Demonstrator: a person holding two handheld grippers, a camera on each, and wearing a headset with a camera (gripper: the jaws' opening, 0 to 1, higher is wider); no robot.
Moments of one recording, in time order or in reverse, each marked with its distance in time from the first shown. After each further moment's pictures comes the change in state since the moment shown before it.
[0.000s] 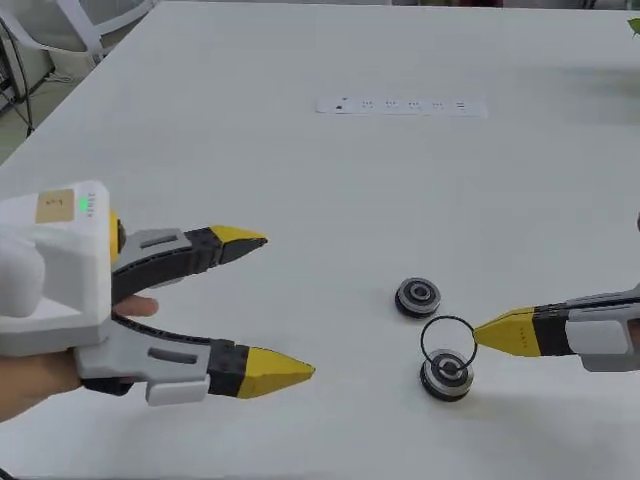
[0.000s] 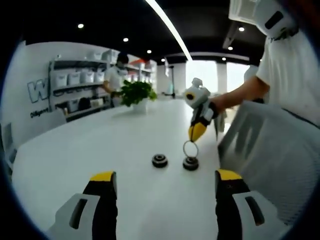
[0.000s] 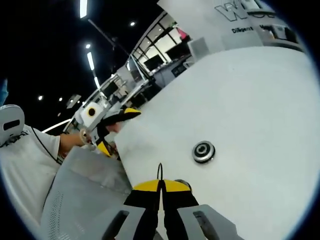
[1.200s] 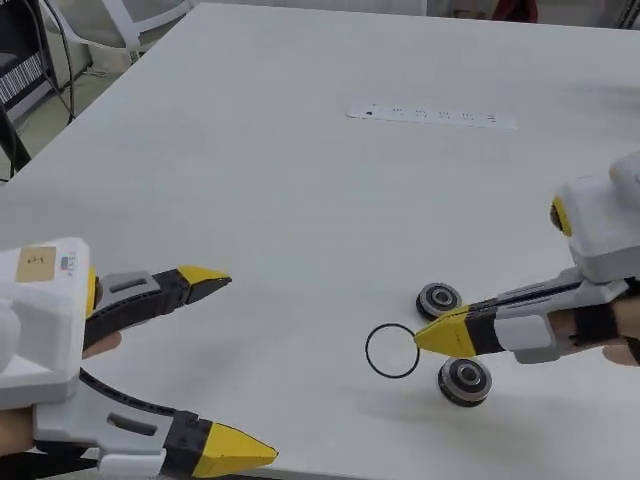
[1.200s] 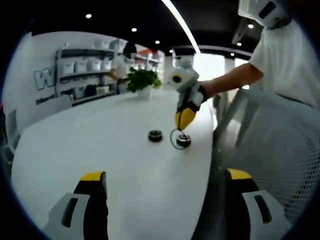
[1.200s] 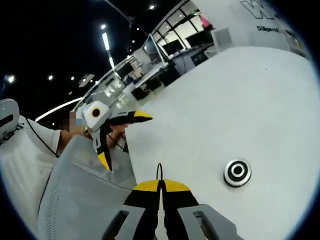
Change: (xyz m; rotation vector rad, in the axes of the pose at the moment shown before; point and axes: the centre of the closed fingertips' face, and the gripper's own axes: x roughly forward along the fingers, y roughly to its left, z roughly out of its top) left arm -0.030 -0.022 -0.046 -0.060 0.081 0.040; right arm 0.063 0.030 0.003 -0.121 0.159 0.104
